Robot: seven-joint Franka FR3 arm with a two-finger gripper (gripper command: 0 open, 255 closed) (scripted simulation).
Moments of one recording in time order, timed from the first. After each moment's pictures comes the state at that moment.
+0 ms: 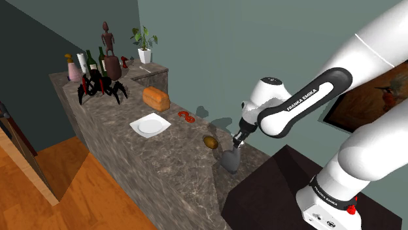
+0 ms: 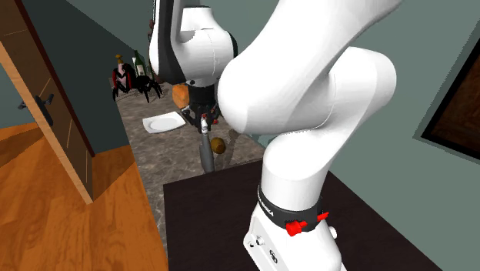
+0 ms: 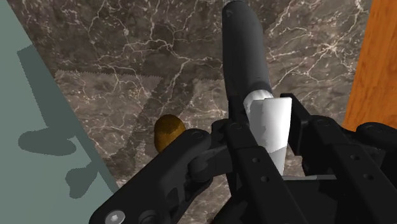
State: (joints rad) arm -0.06 -0.26 0.38 -2.92 0.17 2.82 0.04
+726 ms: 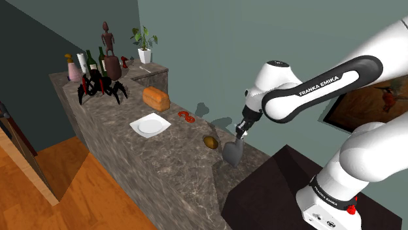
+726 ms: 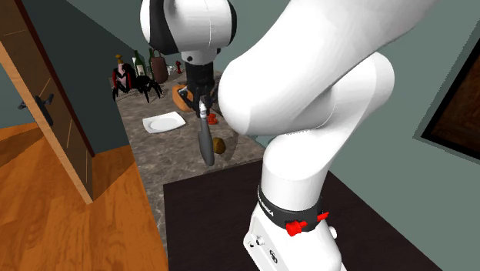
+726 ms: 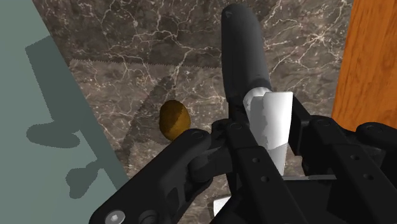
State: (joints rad) arm -0.02 -0.45 0.33 -2.88 0.21 2.59 0.00
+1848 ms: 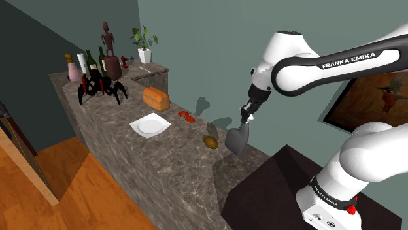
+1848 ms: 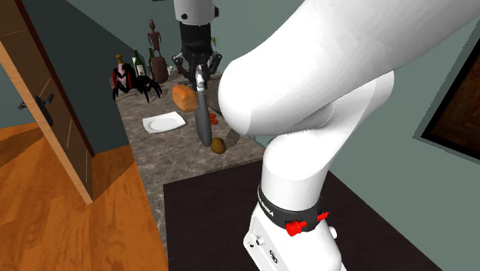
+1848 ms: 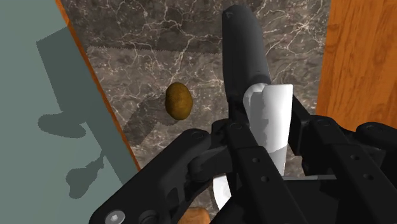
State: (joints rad) arm -0.01 -0.65 0.28 -2.76 0.19 2.27 0.00
